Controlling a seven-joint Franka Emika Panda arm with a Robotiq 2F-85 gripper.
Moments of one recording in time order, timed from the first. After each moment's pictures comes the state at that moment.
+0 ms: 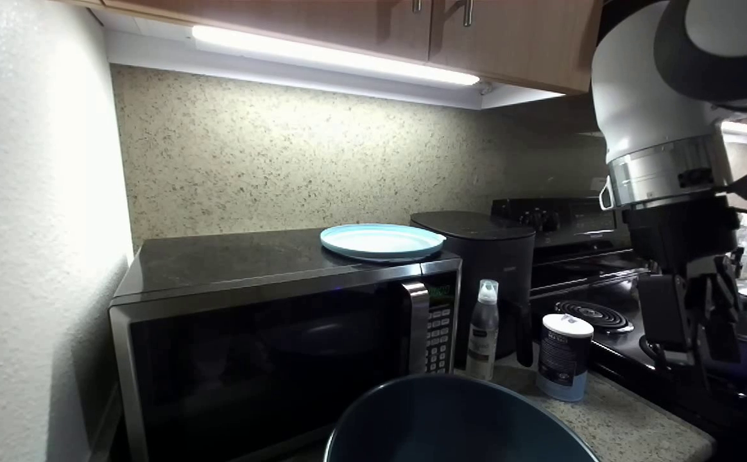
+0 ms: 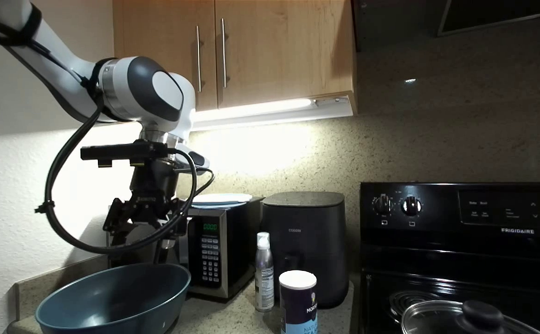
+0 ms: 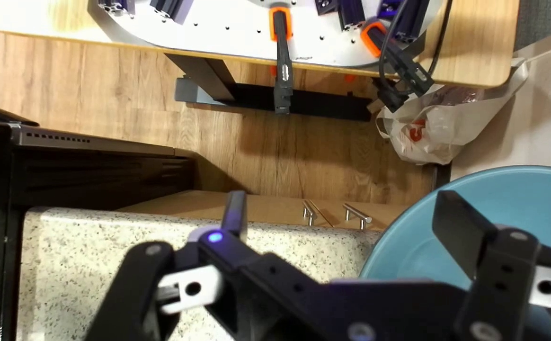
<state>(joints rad) 0.08 -0.51 0.12 -2.57 0.07 1.73 0.07</state>
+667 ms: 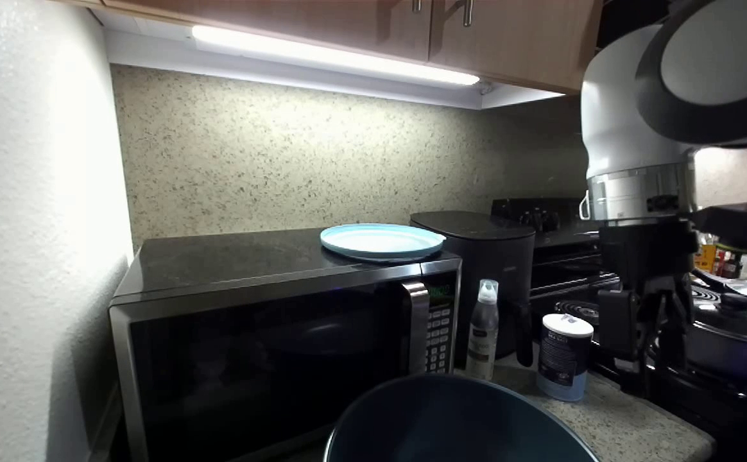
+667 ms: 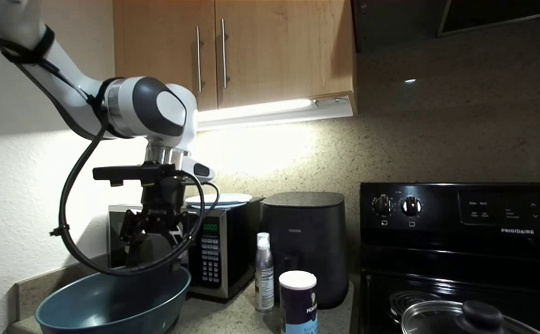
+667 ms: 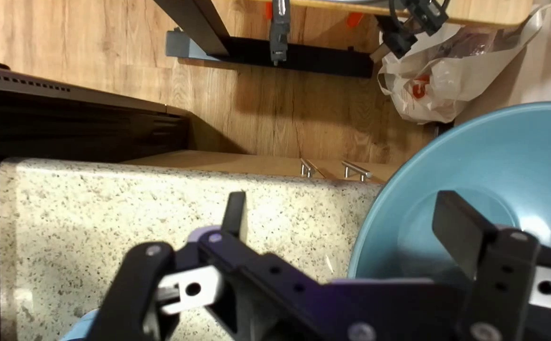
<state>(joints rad) 0.08 -0.44 0.12 -2.60 0.07 1.93 0.07</state>
